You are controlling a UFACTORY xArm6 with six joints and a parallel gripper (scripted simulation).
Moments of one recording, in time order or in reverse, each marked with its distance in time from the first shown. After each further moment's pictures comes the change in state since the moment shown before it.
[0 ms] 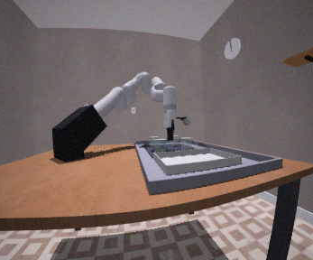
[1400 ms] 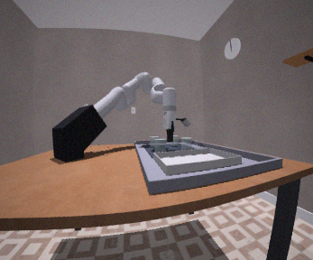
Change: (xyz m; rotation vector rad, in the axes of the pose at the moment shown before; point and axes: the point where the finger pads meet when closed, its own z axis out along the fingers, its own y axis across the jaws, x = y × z) arm -0.002 0.001 0.008 -0.001 0.003 -0.001
